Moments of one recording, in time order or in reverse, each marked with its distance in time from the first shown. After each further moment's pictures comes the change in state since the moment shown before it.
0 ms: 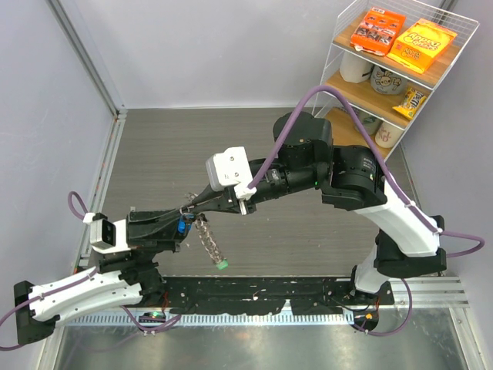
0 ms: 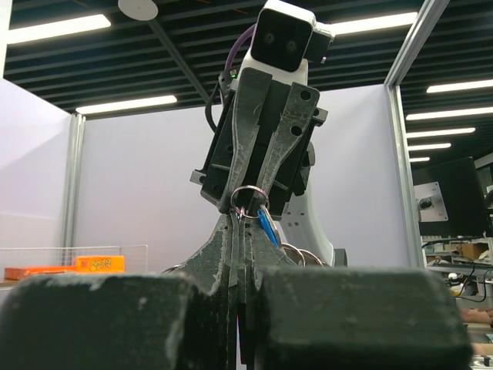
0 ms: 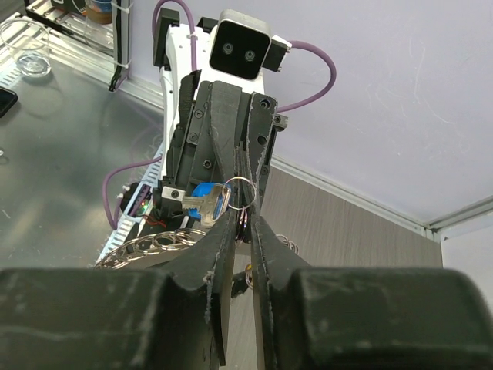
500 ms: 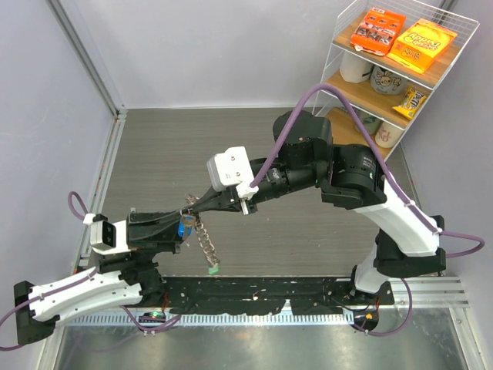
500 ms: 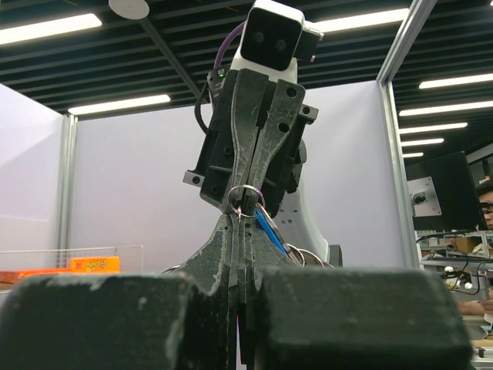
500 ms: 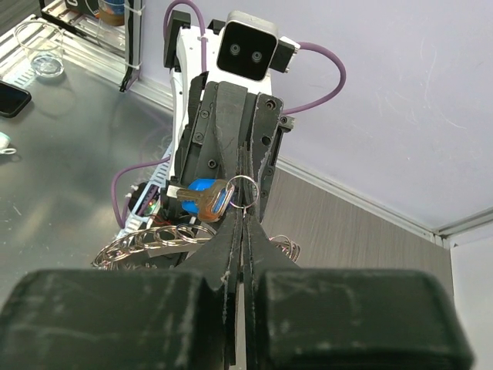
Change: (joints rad) left arm 0.000 -0.003 -0.002 0.000 0.019 -0.002; right arm -0.011 0.003 0.003 -0.009 -0.039 0.001
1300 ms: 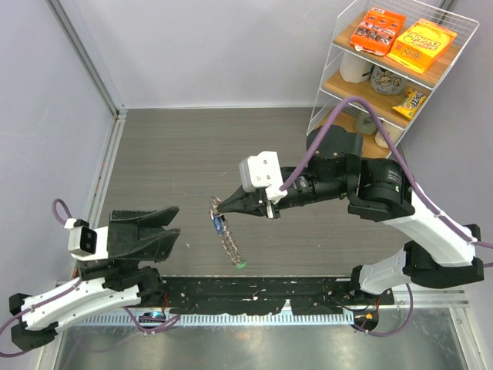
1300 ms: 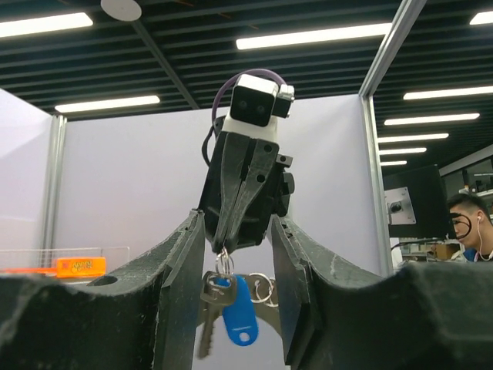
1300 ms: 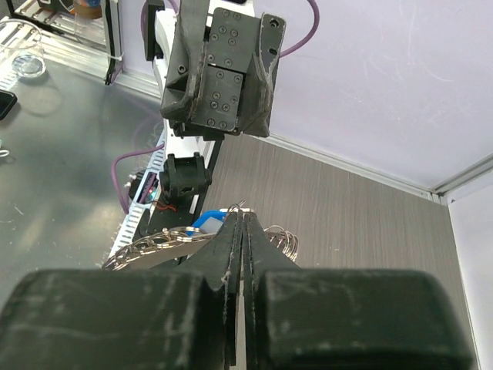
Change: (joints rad) left arm 0.000 -0.182 0.001 -0.169 0.008 -0.048; right arm -0.014 -0.235 -0.351 0.130 0.074 0.070
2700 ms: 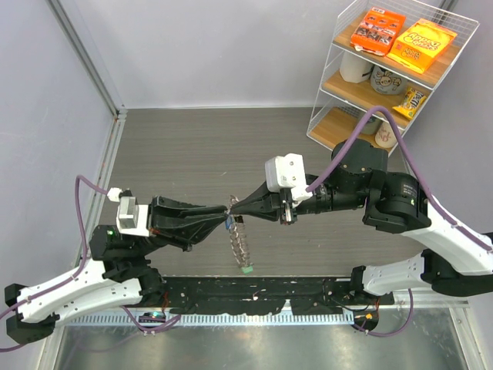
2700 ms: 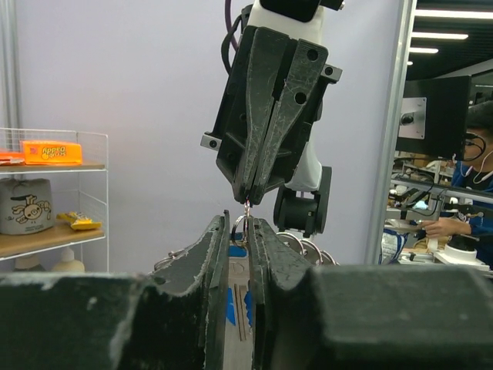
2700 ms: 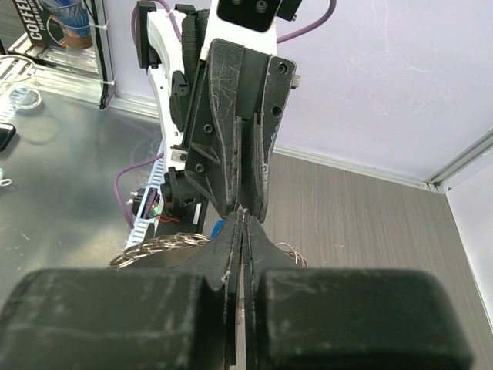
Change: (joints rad) left arm 0.000 0.180 0.198 -0.399 0.049 -0.021; right arm 0.002 -0.179 -0.239 0.163 0.063 0.101
